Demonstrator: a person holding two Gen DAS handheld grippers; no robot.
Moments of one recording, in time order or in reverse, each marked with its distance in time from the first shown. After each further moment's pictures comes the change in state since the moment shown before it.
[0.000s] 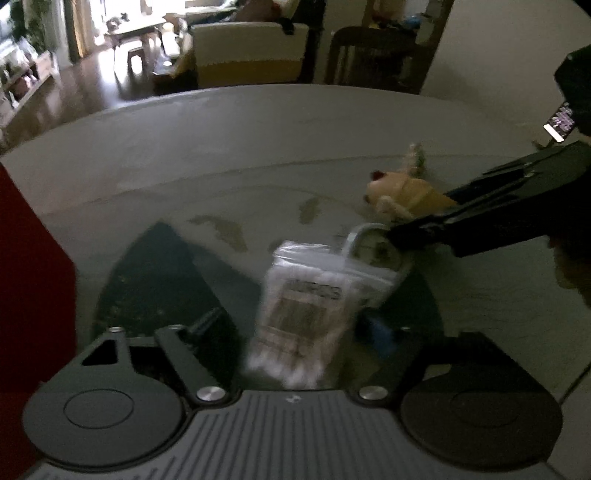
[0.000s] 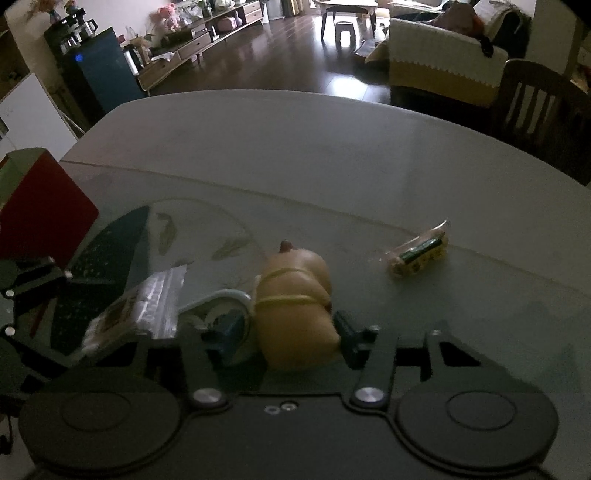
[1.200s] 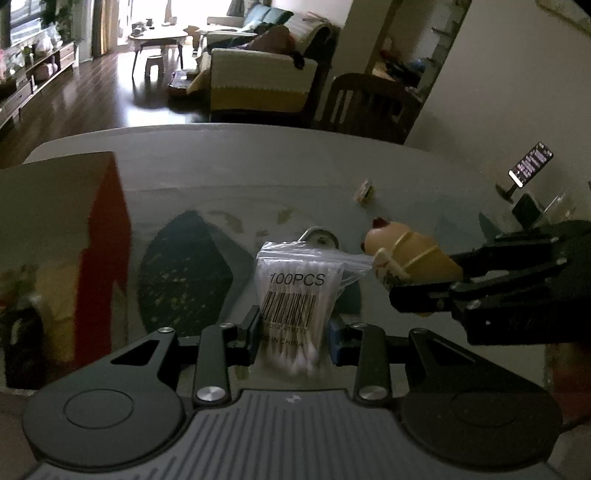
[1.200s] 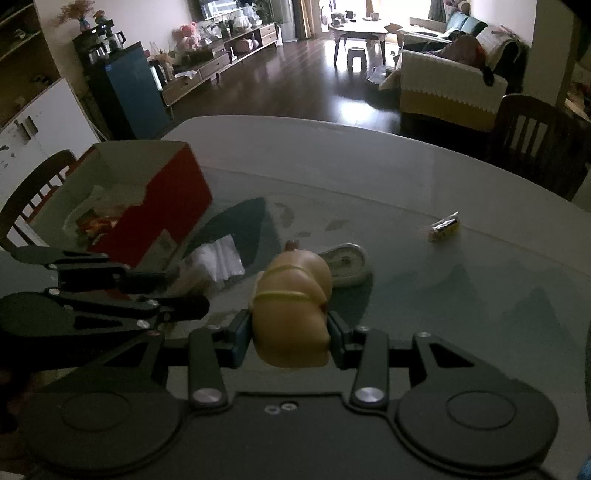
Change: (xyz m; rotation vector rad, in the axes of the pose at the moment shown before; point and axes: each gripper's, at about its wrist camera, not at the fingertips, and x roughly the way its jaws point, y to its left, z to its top) left arm -0.135 -0.015 -0.046 -0.121 -0.109 -0.031; right arm -0.125 0.106 -0.055 -0.025 -0.075 0.007
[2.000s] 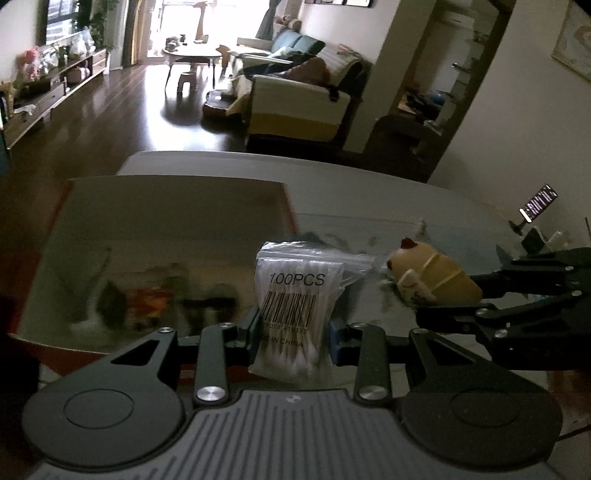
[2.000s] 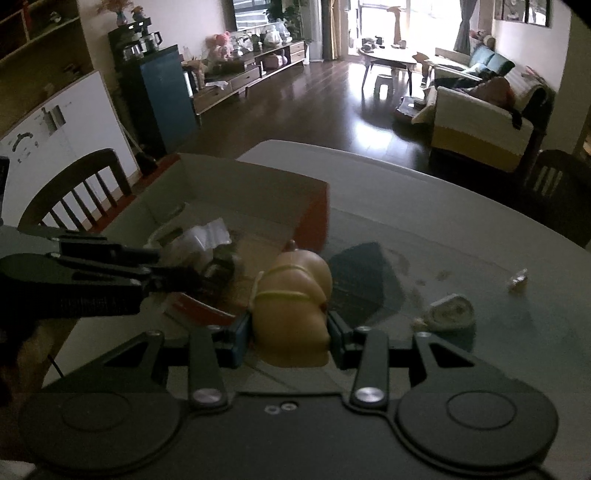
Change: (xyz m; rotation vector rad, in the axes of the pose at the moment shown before) left arm -0.119 0.143 -0.013 -0.056 -0.077 0.036; right arm -0.001 0.168 0.033 -0.086 -0.063 0.002
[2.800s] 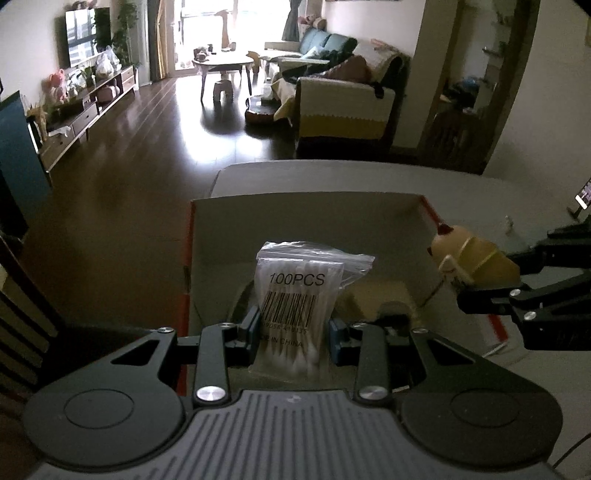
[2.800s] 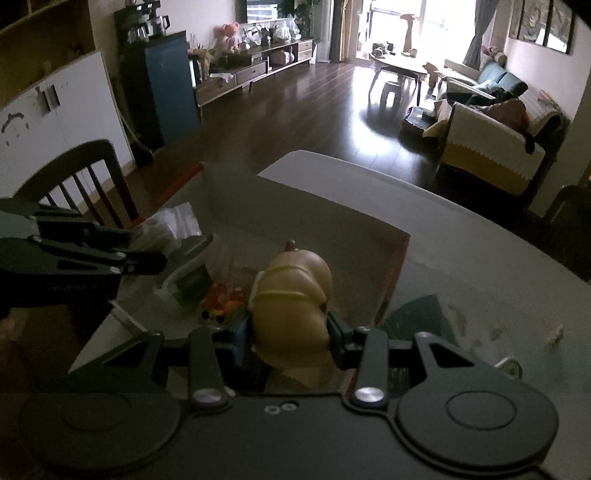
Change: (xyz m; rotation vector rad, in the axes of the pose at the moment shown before) left arm 0.008 0.118 0.029 0.081 0.010 0.151; right arm 0.083 0.079 0.052 -0.072 0.010 -0.063
